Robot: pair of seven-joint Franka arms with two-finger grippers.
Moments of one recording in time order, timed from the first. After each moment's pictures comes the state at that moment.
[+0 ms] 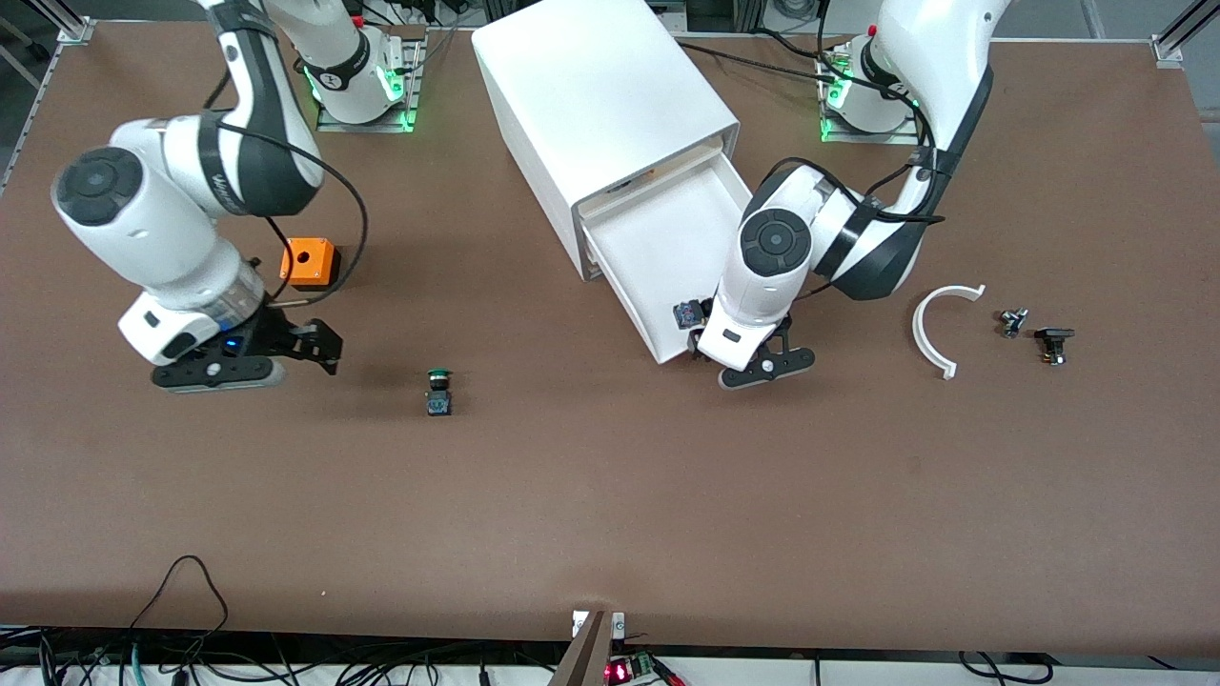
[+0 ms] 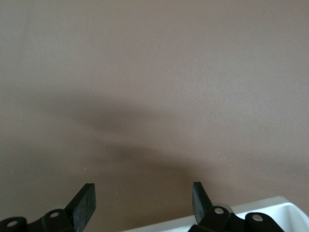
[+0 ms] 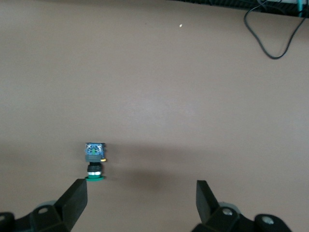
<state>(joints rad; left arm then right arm) -0.35 0.51 -0.21 -1.70 0.15 2.17 -0.93 0.63 0.24 -0.49 -1.81 0.10 2.21 0.00</state>
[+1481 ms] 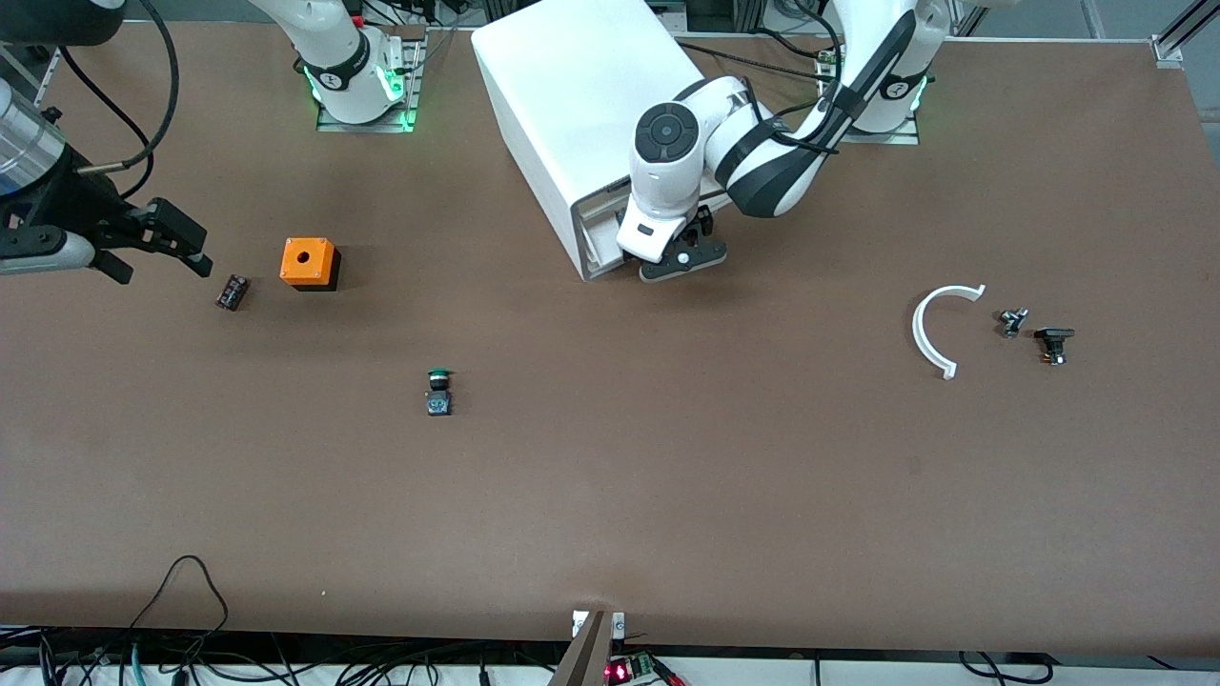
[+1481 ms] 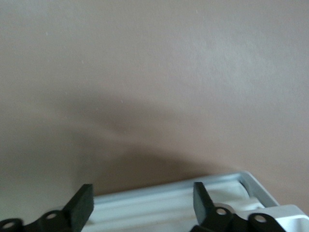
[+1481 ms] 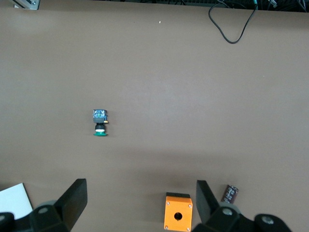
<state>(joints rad) -0.37 0.41 -0.47 -1.89 0.14 2.14 -1.23 0.11 -0.05 -0.06 -1.75 0.06 1.87 -0.03</state>
